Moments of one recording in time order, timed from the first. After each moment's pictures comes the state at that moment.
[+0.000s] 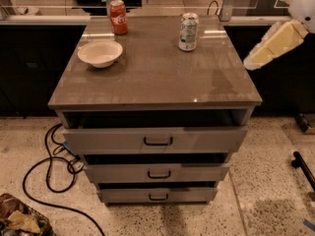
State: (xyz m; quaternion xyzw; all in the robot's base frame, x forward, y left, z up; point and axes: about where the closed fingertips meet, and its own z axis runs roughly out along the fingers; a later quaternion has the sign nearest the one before) arm 0.563 -0.220 1.018 -0.52 0.75 0.00 0.41
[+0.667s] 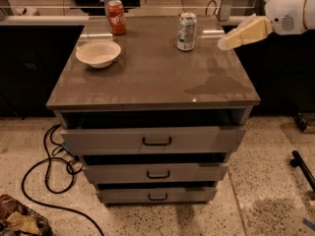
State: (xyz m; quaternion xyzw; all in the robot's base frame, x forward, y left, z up) arm 0.641 -0.204 1.017 -0.45 0.69 0.08 0.56
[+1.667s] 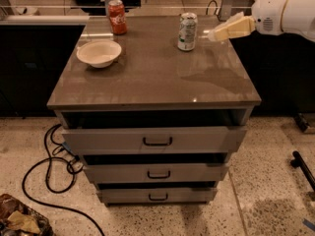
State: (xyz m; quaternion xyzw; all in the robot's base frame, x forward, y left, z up) arm 0.701 -0.201 1.007 -0.41 0.67 0.09 0.61
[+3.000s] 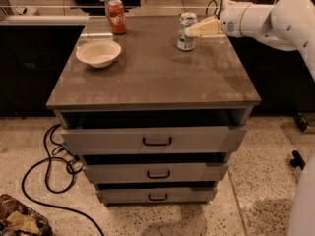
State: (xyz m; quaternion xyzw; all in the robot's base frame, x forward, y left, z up) arm 0.814 -0.171 0.947 -0.33 0.70 0.16 0.61
